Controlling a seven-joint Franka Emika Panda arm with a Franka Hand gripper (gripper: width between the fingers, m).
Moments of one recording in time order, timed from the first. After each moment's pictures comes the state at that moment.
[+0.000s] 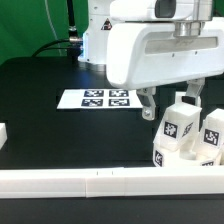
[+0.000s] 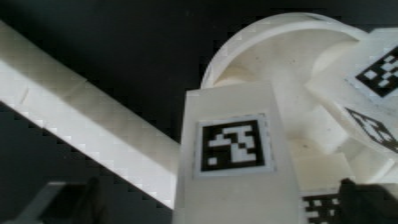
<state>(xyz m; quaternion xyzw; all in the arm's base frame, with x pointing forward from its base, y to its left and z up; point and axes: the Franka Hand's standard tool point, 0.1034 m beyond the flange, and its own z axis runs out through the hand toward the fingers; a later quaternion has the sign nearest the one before) 0.618 0.057 0.087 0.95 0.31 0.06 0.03</state>
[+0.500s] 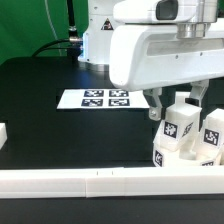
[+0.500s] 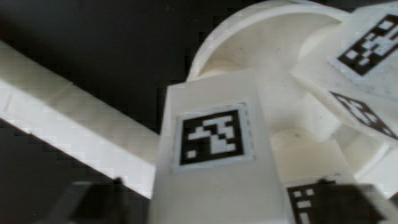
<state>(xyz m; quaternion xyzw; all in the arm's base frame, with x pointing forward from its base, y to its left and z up) 0.619 0.064 0.085 0.96 0.28 0.06 0.03</state>
